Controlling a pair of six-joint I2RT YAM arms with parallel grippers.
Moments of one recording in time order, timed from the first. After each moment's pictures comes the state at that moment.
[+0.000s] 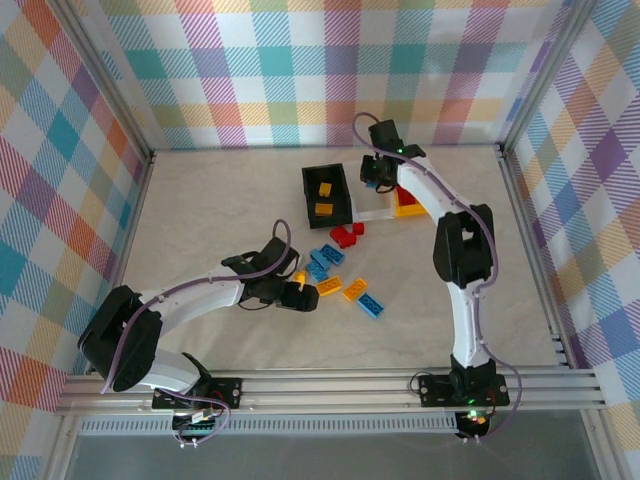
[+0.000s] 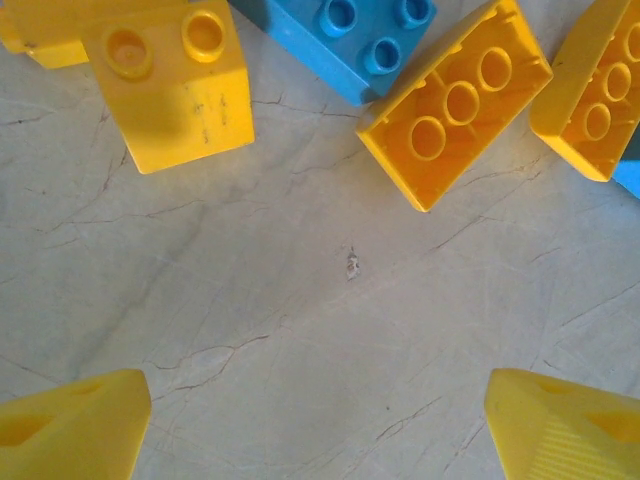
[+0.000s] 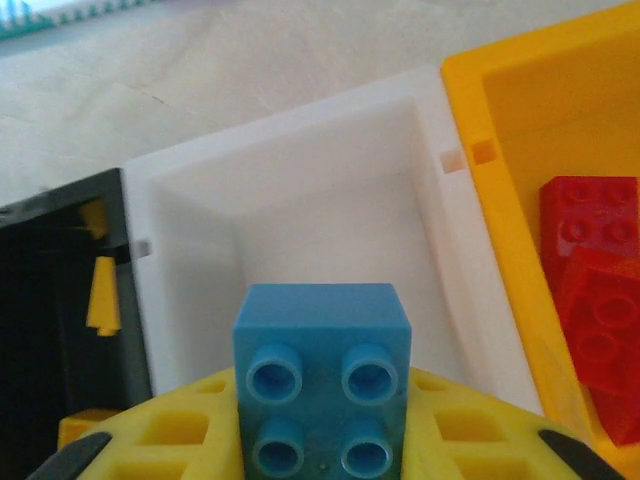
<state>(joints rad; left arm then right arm) -0.71 1.42 0.80 -0.53 0.18 -0.47 0.36 2.22 2.00 -0.71 0.07 0.43</state>
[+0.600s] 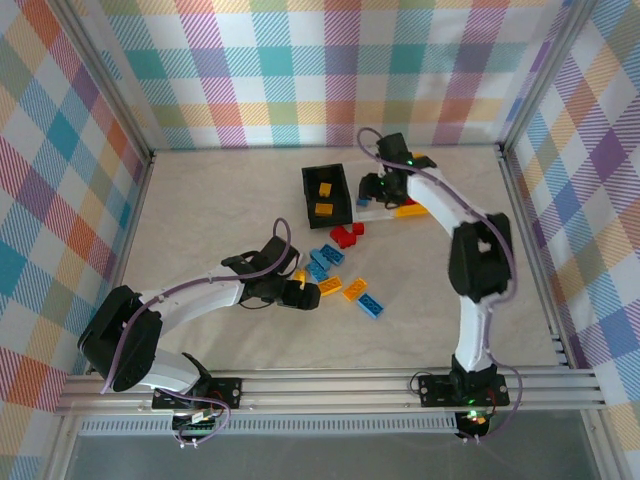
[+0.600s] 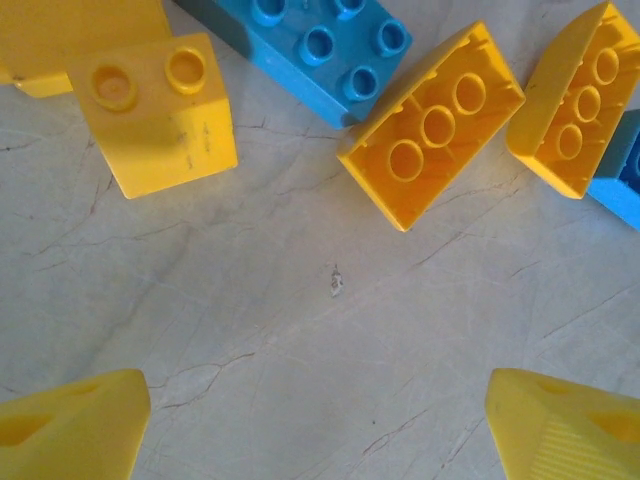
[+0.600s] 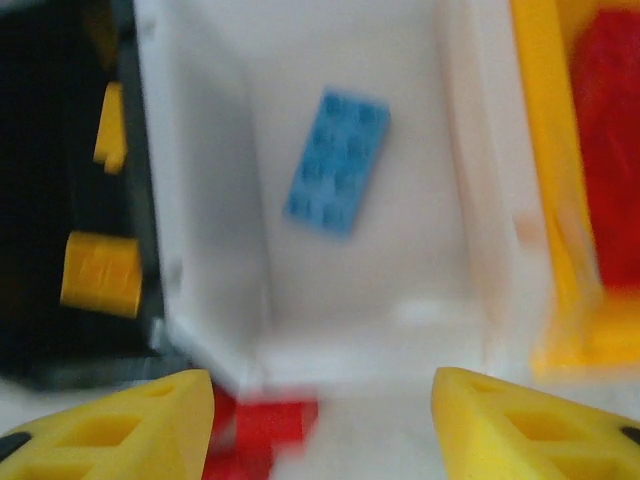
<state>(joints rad) -0.71 1.42 0.80 -0.50 0.19 -0.48 0.36 1.94 1.65 -0.72 -0.06 0.36</state>
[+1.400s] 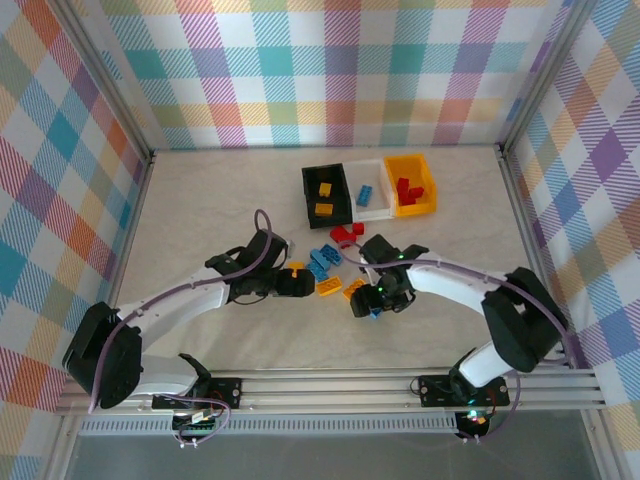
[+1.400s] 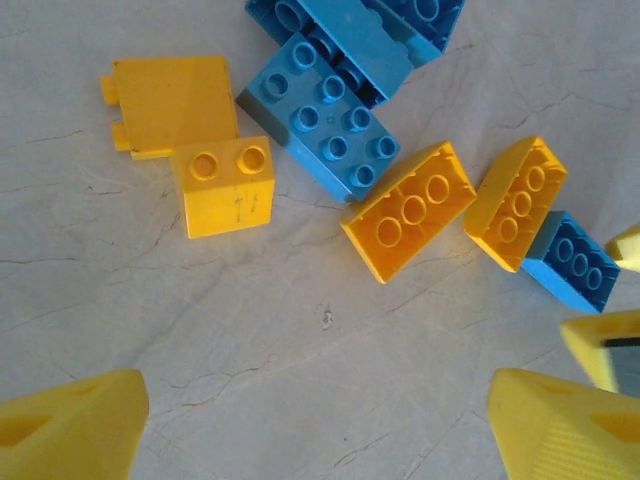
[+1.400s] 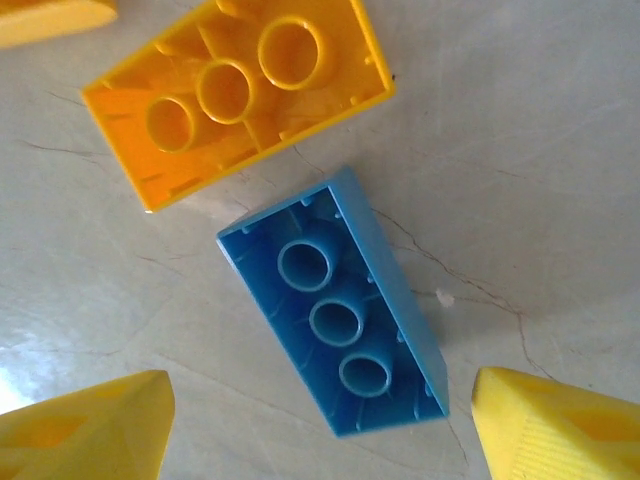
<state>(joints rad) -0.66 1.30 0.80 -0.50 0.16 -0.58 0.71 1.53 0.87 -0.74 -0.17 0.39</state>
